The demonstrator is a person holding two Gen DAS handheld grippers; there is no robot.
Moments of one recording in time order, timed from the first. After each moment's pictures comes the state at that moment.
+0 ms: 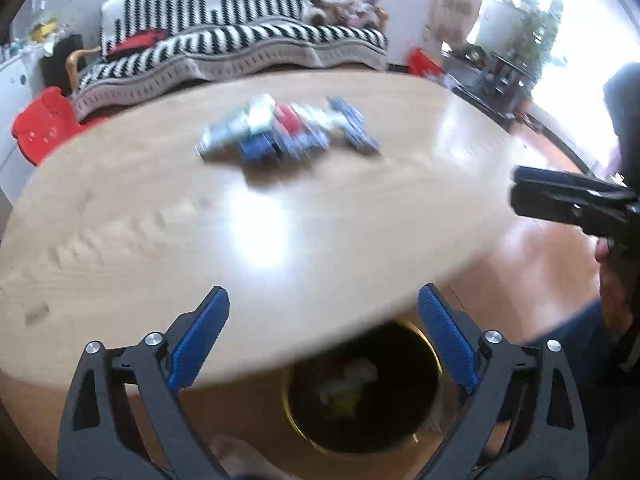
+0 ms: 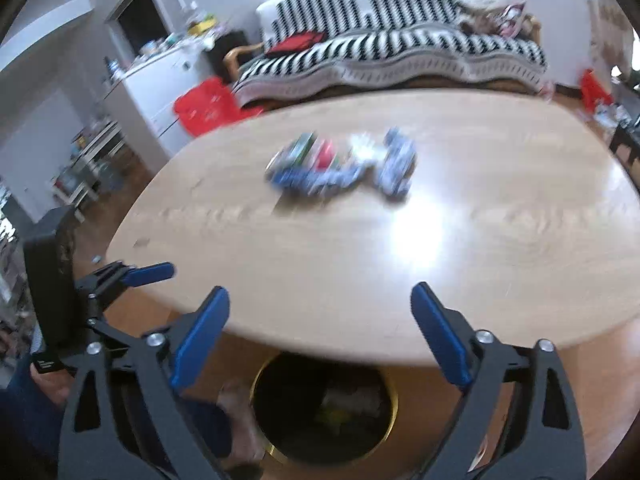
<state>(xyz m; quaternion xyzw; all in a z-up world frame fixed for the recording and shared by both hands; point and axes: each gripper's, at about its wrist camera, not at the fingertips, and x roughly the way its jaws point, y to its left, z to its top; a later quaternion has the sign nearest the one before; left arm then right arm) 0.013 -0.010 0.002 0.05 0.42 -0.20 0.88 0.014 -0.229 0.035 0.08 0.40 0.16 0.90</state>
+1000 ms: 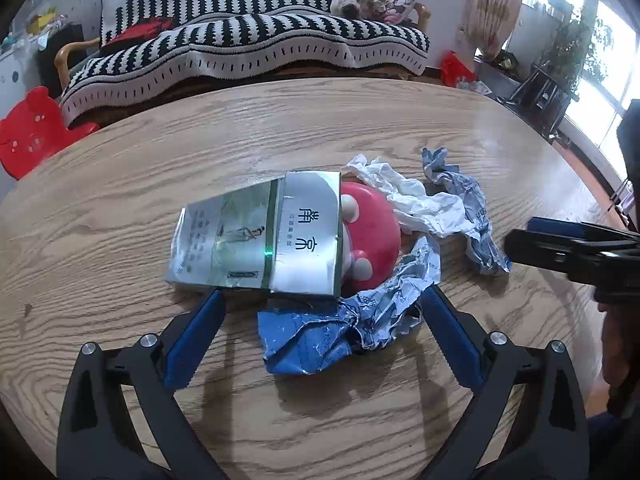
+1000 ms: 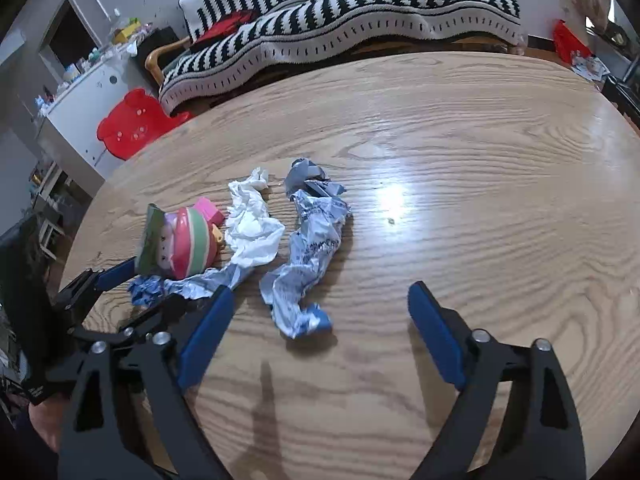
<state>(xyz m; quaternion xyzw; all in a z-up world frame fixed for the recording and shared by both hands) 0.206 -0.044 -0.051 0.04 0.44 -0.18 0.88 0.209 -0.256 -0.048 0.12 0.47 0.10 0.87</state>
